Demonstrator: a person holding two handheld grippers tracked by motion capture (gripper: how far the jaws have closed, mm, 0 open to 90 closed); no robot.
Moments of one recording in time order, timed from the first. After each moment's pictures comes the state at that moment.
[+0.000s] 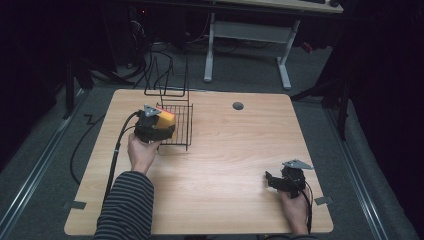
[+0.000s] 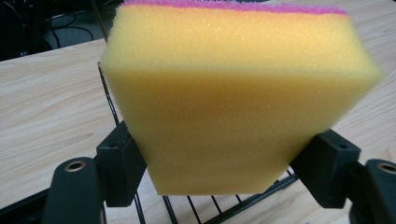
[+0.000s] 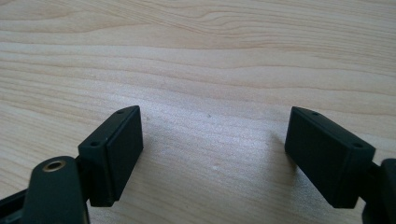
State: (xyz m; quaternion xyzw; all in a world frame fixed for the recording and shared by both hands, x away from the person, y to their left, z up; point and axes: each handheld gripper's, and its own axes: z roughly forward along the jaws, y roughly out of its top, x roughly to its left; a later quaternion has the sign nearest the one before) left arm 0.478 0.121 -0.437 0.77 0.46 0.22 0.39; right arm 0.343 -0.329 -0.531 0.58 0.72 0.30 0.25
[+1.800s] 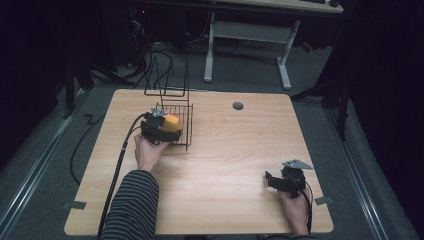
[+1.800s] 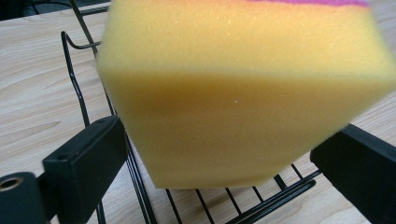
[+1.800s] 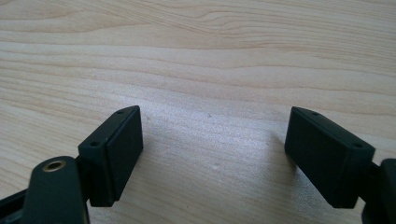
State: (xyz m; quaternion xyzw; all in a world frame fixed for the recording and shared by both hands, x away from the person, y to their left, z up) left arm 0.494 0.112 -0.463 0.78 0.47 0.18 0.38; right arm 0.343 -0.329 -0.531 0.58 0.72 0.30 0.25
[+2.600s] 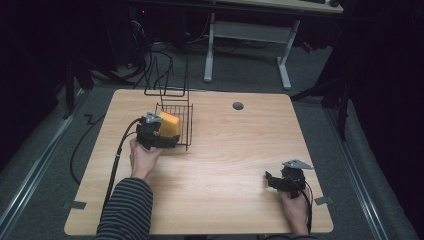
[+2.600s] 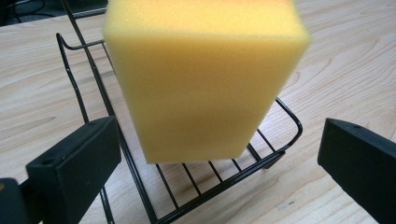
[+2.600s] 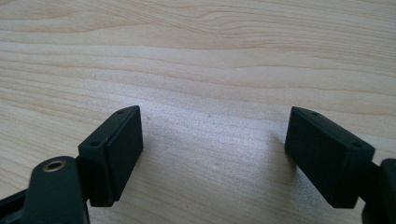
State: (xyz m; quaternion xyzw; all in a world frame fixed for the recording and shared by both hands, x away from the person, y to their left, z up) left arm 0.468 0.125 -0.457 0.78 0.44 0.18 0.40; right arm 0.343 -0.329 -0.531 0.58 0.72 0.30 0.25
